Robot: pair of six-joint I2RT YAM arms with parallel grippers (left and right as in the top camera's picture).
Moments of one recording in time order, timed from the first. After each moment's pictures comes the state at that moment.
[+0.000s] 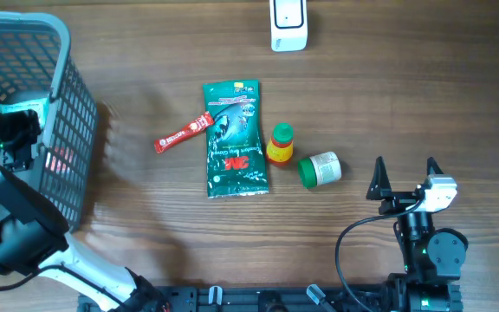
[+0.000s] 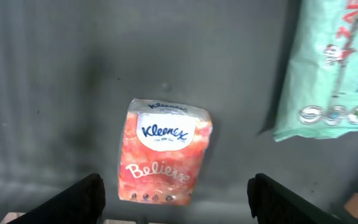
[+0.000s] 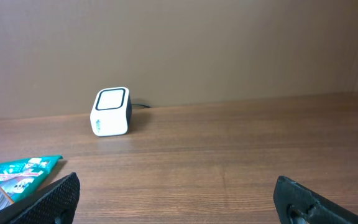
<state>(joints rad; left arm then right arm) 0.64 1.98 1.64 -1.14 0.02 -1.07 -0.06 0.02 0.01 0.00 -0.08 0.09</state>
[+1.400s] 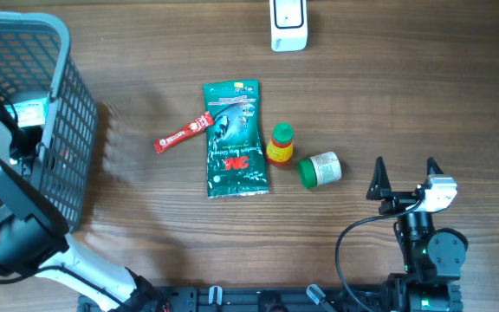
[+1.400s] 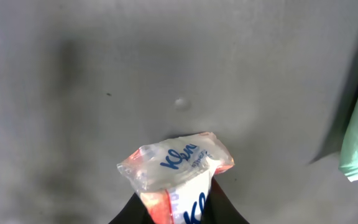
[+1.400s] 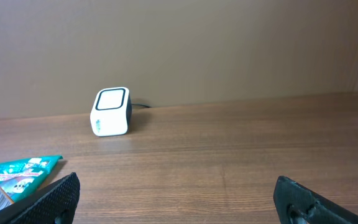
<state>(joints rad) 0.64 1.97 1.43 -0.92 0.03 -1.05 -0.06 0.02 0.01 0.00 -0.08 0.09</state>
